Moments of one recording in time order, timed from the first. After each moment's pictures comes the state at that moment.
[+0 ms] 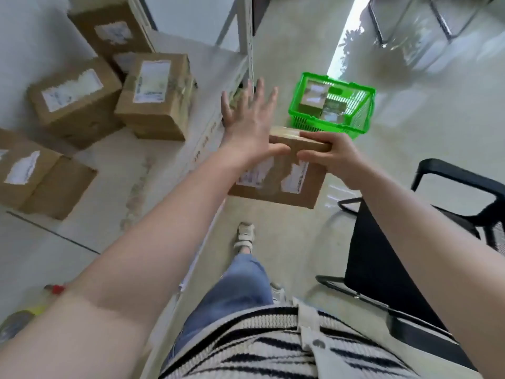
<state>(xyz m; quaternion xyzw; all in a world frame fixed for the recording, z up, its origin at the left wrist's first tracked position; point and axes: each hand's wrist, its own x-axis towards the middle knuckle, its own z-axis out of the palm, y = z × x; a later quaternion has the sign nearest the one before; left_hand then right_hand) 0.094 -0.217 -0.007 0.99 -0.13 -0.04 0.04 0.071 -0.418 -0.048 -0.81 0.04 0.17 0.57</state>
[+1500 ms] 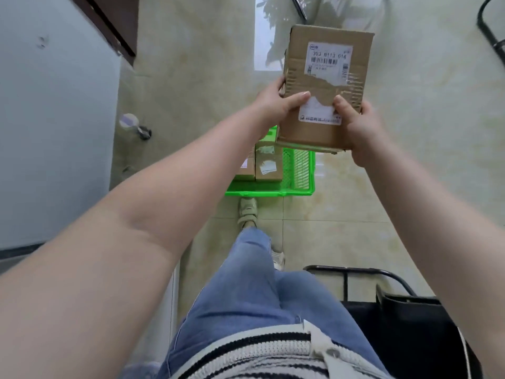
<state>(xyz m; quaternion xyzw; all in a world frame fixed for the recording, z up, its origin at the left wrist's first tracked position) 0.731 -0.621 -0.123 0.72 -0.02 -0.39 0.57 0.636 -0.764 -0.128 -0.65 0.39 -0.02 0.66</state>
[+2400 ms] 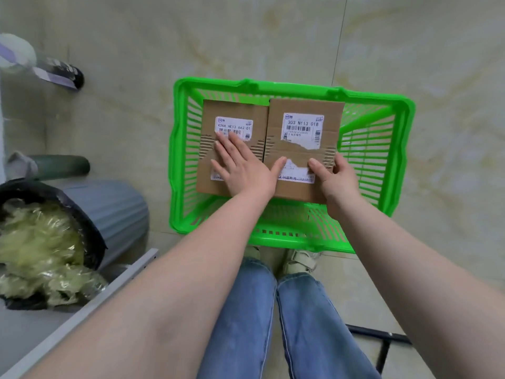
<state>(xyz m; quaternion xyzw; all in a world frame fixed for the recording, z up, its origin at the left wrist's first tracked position) 0.767 -0.622 -0.642 0.94 0.11 -0.31 0.06 0.719 -0.757 -0.635 -0.59 0.49 0.13 0.63</state>
